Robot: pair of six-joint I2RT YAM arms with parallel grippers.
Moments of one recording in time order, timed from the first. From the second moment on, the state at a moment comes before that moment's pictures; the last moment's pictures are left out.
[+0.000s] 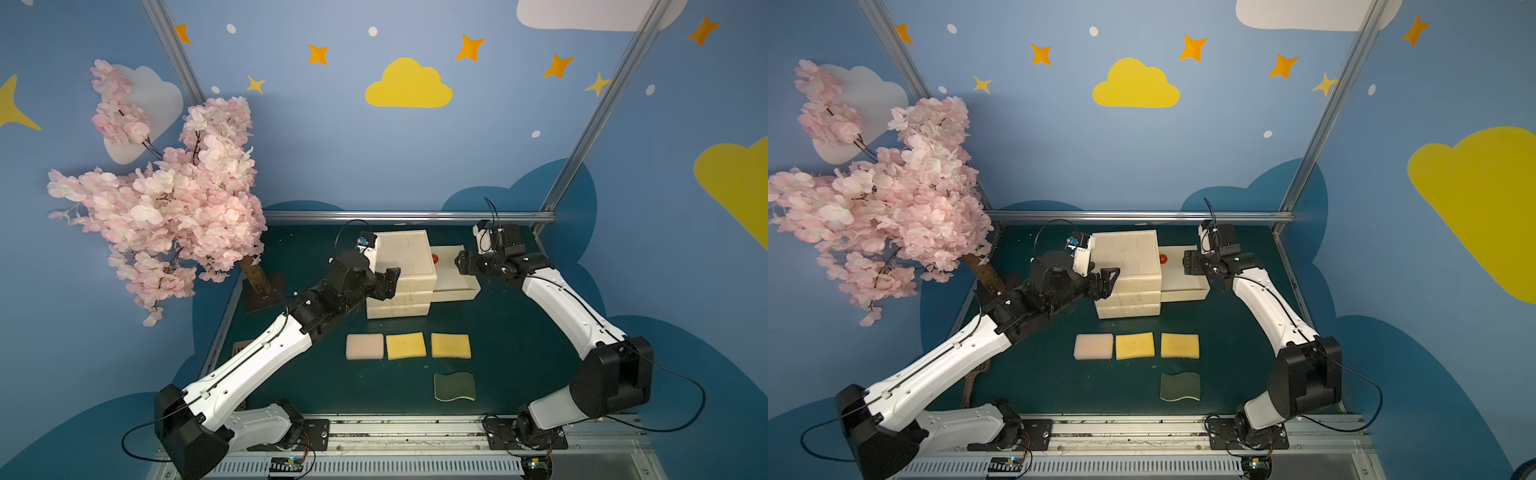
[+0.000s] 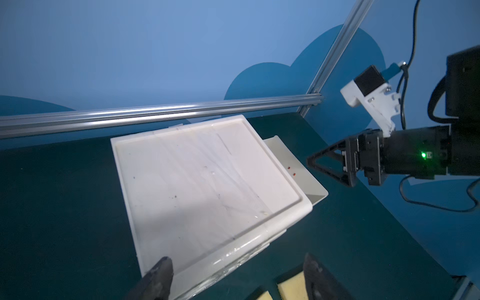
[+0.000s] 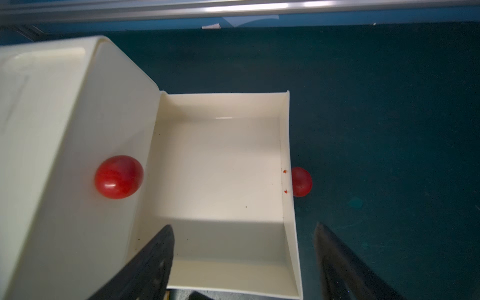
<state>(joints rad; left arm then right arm) -0.66 1.23 1.17 -0.37 -0.12 -0.33 0.30 1.54 1.33 -0.61 -0.08 0.17</state>
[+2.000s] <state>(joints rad) -0.35 1.39 1.18 -0.28 0.31 -0.45 0.00 1.74 1.33 -0.81 -0.33 0.25</state>
